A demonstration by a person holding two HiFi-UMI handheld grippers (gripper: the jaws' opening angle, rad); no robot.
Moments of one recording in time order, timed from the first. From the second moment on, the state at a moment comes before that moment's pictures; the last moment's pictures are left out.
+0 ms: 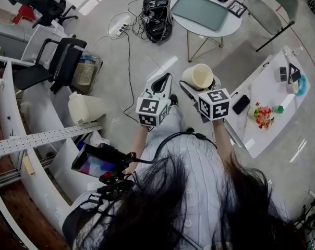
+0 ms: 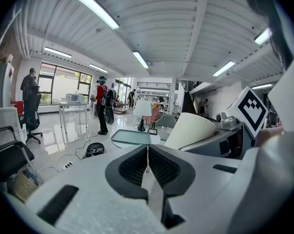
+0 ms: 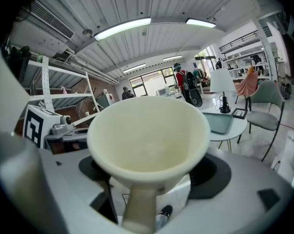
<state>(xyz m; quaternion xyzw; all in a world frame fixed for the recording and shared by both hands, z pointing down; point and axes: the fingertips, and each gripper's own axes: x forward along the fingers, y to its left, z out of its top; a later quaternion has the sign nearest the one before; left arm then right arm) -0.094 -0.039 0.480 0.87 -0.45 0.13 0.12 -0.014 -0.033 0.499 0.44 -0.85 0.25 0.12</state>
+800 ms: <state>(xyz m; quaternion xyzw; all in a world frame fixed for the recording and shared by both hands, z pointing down) -0.114 -0.183 0.488 0.90 -0.39 0.15 0.13 -0.036 -0.169 0.508 0.49 -0.82 0.28 0.11</state>
